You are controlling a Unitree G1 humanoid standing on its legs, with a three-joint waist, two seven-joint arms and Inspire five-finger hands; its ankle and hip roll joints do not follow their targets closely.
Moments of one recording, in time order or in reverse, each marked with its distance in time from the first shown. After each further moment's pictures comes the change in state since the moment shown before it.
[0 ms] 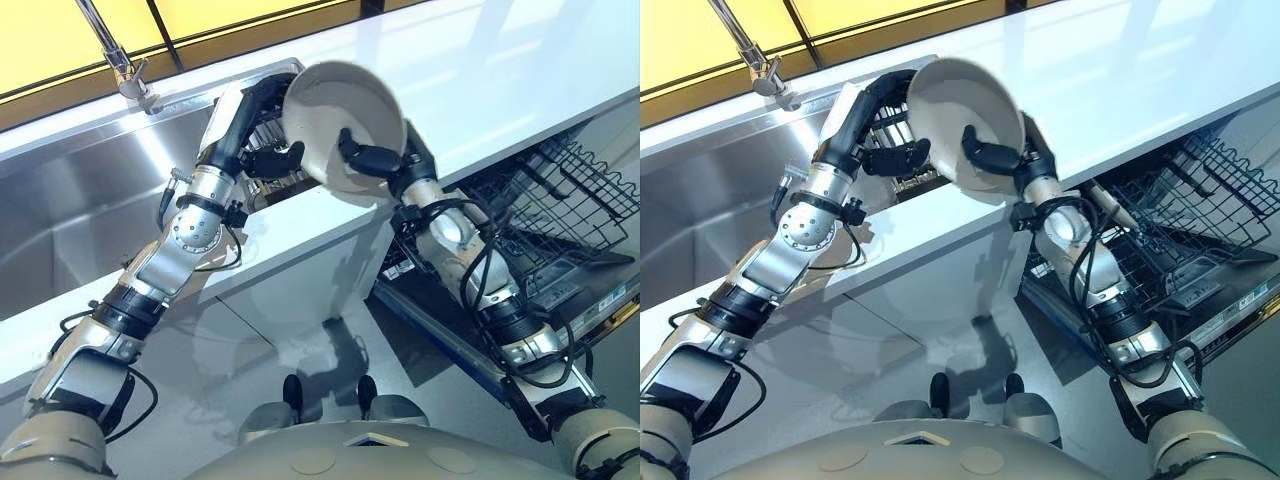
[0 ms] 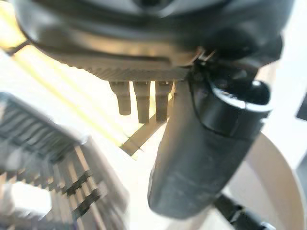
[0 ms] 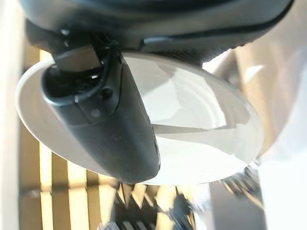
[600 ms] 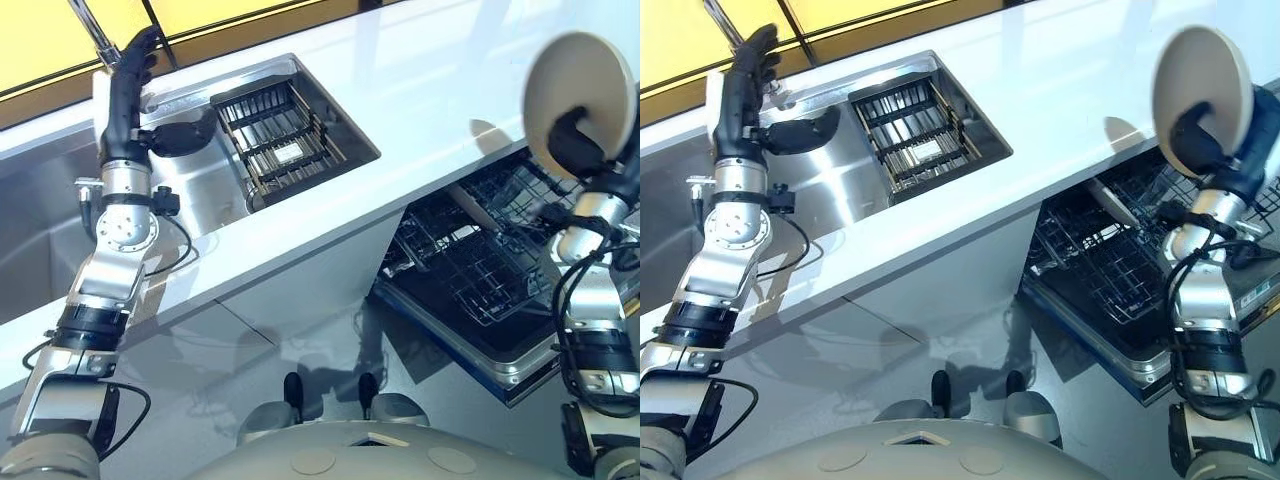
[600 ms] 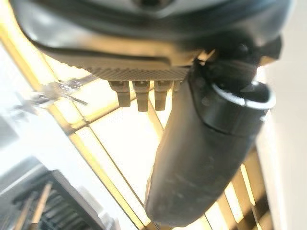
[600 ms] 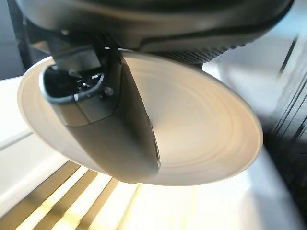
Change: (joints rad) left arm 0.137 0.016 0.341 0.042 -0.134 0.024 0.103; right arm 0.307 -0.163 -0.461 0.125 -0.451 -0.124 -0.389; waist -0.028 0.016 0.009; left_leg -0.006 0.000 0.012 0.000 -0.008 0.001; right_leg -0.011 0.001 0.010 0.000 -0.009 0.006
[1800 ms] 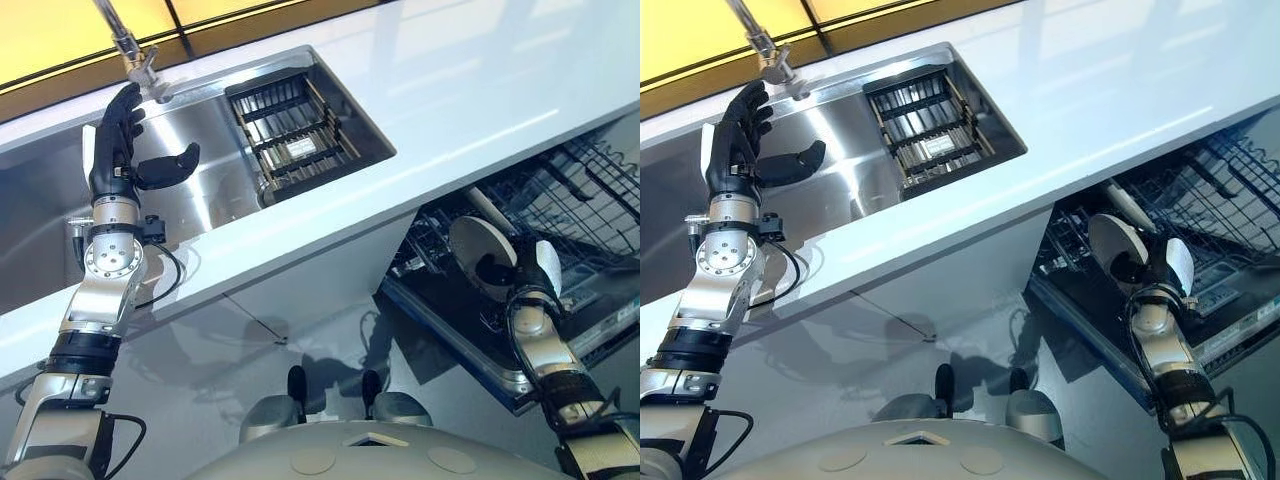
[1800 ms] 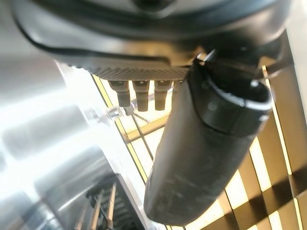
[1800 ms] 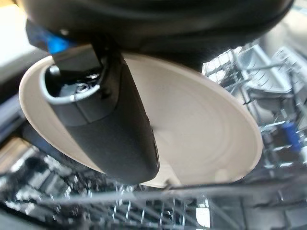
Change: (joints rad) left arm 0.085 -0.012 0.026 0.023 -0.110 -0.024 -0.075; right arm 0.026 0.035 0.299 0.463 -0.201 0.179 0.254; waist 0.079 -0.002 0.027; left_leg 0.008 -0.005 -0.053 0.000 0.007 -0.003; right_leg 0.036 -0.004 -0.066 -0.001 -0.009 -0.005
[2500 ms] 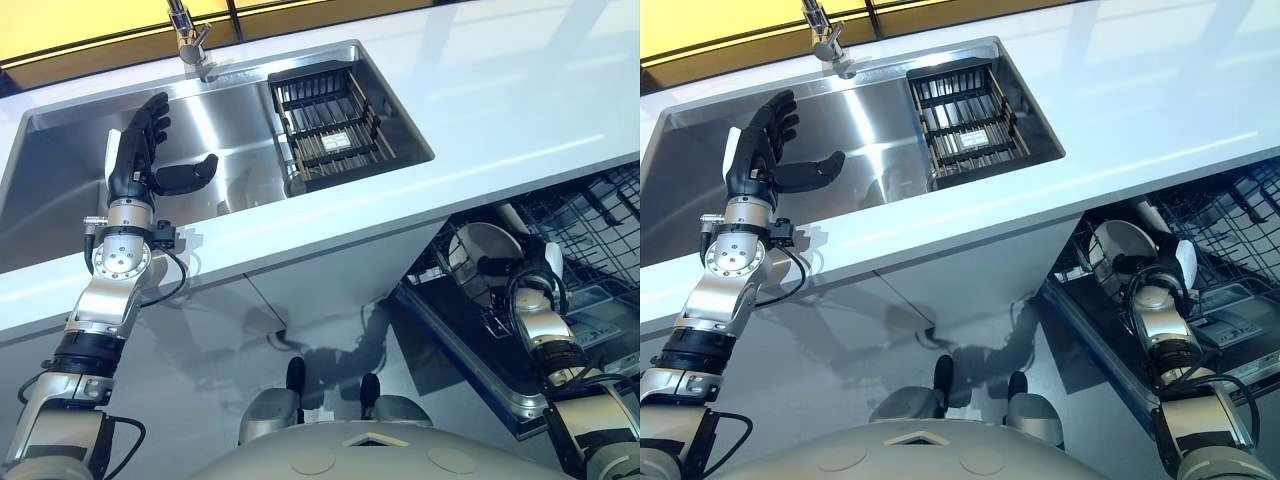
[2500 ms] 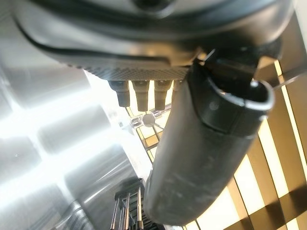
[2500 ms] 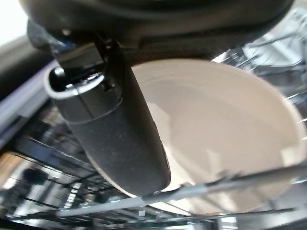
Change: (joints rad) left arm 0.002 -0.004 -0.046 0.000 -0.001 0.000 -0.051; right arm -0.087 0.026 0.006 -0.041 0.241 0.035 -0.122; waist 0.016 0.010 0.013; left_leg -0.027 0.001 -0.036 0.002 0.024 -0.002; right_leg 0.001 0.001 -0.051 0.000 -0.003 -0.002
